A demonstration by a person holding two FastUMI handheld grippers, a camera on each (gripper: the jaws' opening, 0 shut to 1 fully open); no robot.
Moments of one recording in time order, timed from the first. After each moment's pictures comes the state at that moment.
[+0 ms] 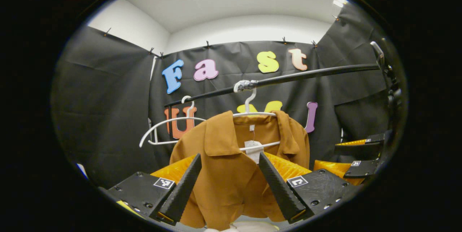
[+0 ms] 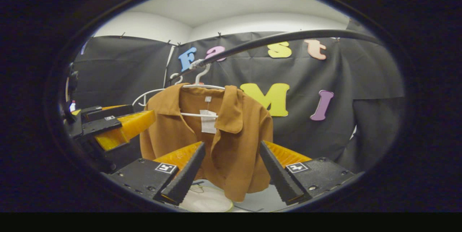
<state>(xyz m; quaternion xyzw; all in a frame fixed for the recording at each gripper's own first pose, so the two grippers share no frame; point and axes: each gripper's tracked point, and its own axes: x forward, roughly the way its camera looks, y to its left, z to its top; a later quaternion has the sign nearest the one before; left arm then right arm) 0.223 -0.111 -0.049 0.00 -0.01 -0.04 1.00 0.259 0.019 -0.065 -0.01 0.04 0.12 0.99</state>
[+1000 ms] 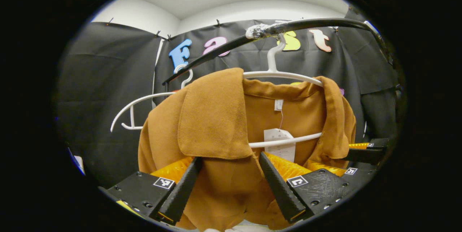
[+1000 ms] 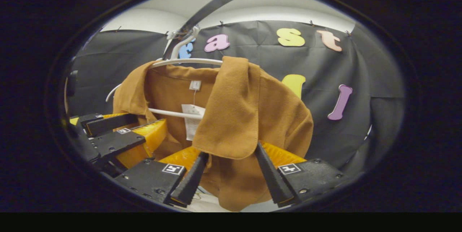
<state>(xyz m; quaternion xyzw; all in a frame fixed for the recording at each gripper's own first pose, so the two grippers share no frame) 0.326 -0.104 -0.111 -0.02 0.06 0.03 1.00 0.391 0.055 -0.081 -0.01 0.06 0.13 0.99</state>
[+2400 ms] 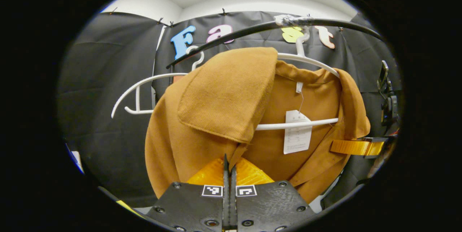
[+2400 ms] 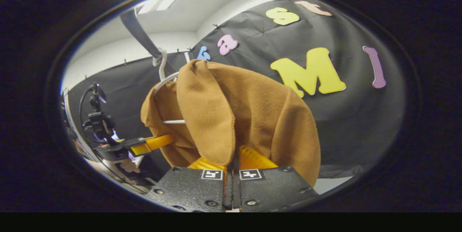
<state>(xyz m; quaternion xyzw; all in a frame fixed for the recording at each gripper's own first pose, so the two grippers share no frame) 0.308 -0.072 -0.132 -0.05 0.10 0.00 0.99 0.383 0.053 -0.083 0.16 0.10 0.38 0.91</state>
